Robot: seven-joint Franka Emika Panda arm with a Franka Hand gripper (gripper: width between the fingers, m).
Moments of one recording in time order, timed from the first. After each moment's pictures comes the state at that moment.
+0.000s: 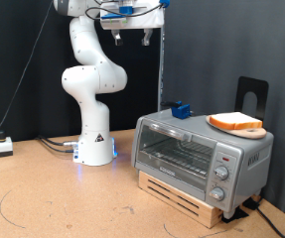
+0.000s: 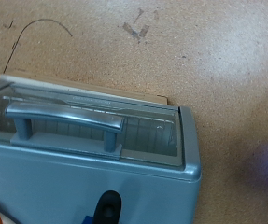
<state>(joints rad) 0.04 -0.78 -0.02 -2.32 0.05 1.59 1.91</state>
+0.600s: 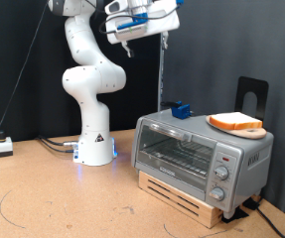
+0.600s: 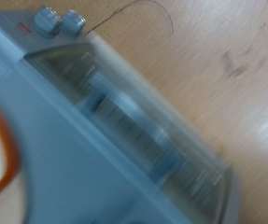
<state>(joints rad) 0.15 -0.75 -0.06 -2.43 0.03 1.91 1.44</state>
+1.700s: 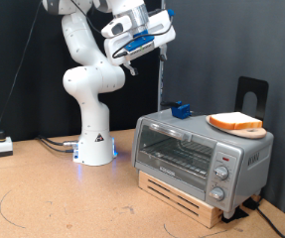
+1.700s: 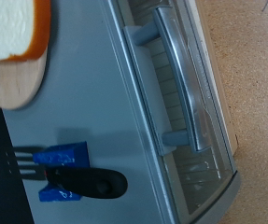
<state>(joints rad) 0.30 -0.69 -0.29 -2.43 0.25 1.83 0.72</state>
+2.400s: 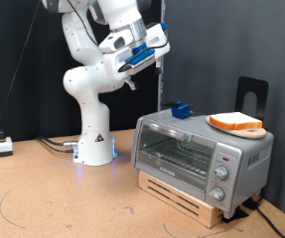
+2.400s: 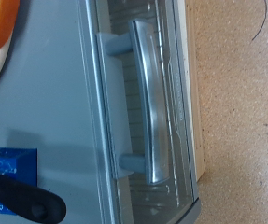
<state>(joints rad) 0.31 -0.63 -0.33 -2.46 0.22 1.92 0.52</state>
